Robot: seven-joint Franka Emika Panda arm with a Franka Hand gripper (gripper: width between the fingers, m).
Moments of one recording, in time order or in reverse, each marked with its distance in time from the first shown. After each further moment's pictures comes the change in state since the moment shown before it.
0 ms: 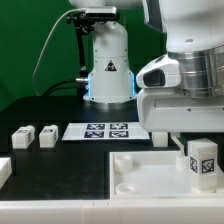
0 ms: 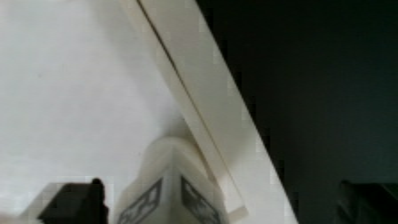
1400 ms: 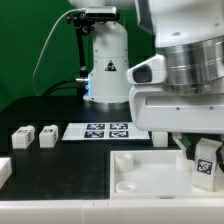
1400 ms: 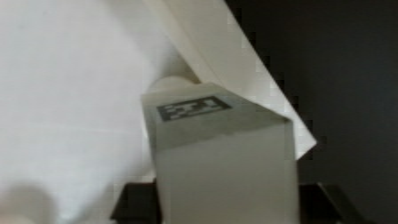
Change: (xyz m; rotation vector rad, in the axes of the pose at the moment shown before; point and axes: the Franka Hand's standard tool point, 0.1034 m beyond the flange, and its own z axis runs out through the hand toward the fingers) arm 0.026 0.015 -0.008 0.093 0.072 0.537
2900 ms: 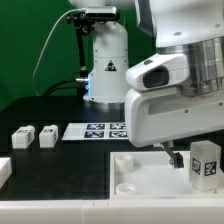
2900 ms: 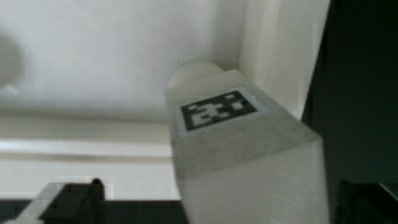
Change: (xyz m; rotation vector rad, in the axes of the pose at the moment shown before) arm -0.002 -0.004 0.000 -0.085 0.052 -1.200
